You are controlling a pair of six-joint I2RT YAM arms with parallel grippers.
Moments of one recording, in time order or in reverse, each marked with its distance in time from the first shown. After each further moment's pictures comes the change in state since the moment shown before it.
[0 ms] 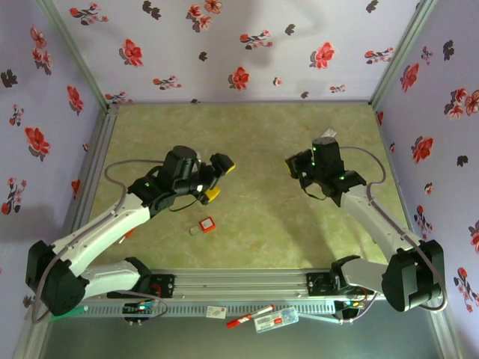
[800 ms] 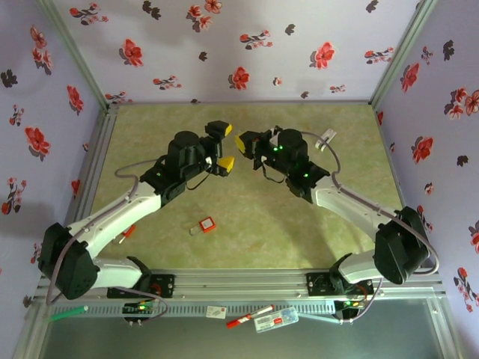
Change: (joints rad) left arm 0.033 0.121 0.055 0.341 -0.186 -0.391; right arm 0.299 0.204 0.100 0.592 0.029 0.308
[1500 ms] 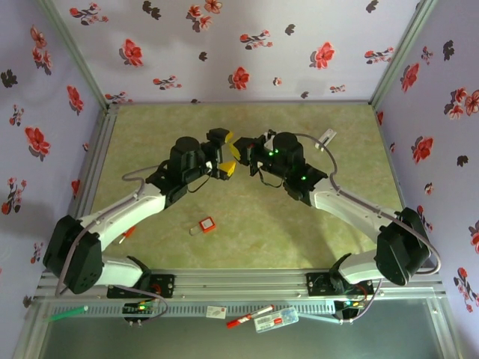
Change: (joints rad) left arm 0.023 0.036 -0.116 0.151 0.104 -0.044; right arm 0.040 -0.009 0.010 -0.065 -0.032 -0.046
